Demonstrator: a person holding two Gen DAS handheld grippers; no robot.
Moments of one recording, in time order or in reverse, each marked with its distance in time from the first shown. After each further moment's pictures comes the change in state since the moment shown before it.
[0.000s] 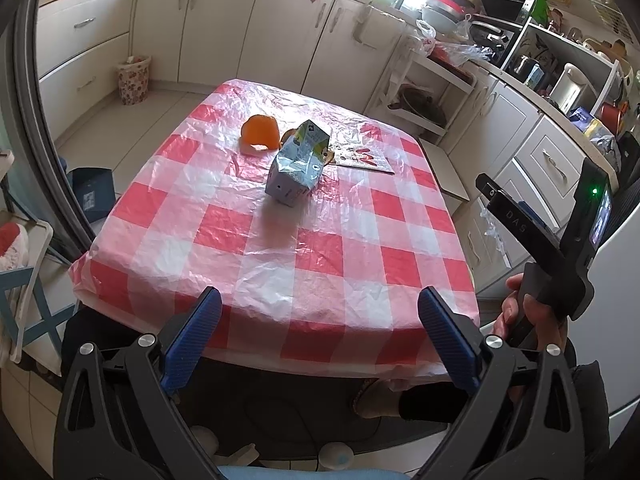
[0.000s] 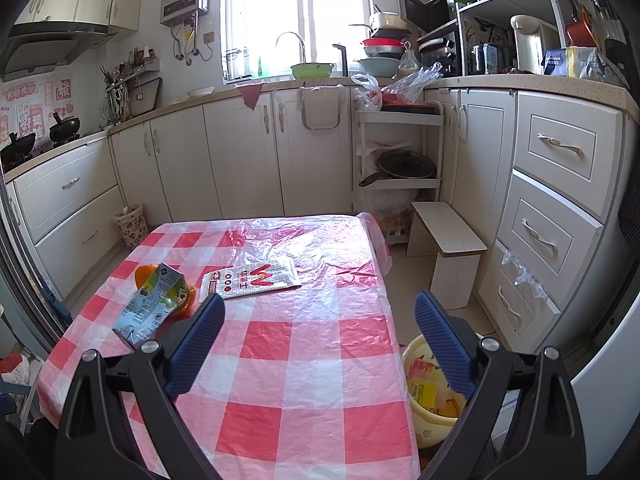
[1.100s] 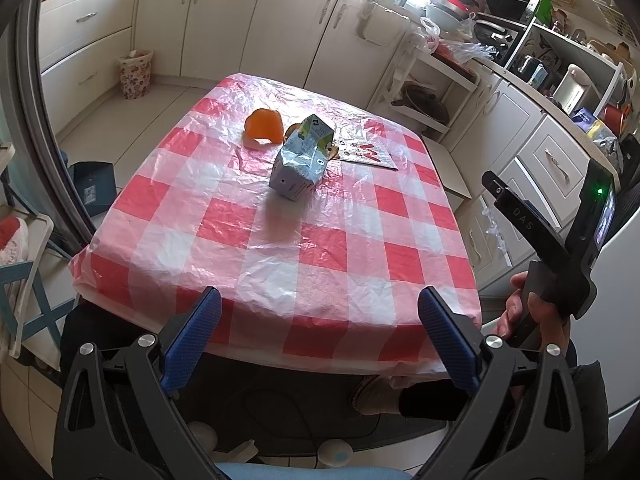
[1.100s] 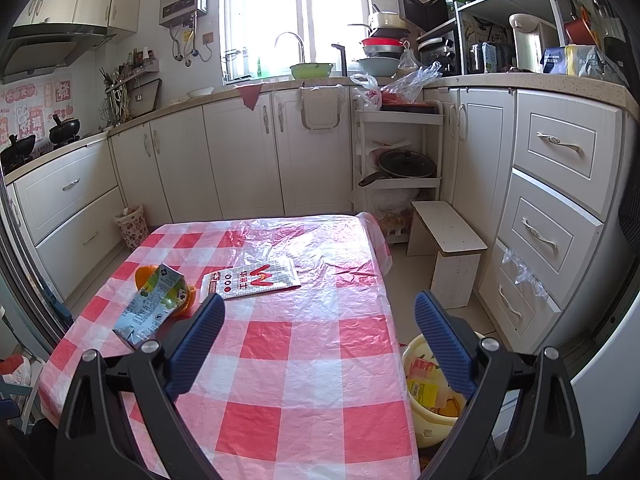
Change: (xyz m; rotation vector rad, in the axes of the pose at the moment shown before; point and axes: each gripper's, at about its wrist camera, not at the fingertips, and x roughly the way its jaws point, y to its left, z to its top) left arm 0.002 0.002 -0.002 -0.007 0.008 0.000; right arm 0.001 0.000 -0.001 0.004 0.003 0.001
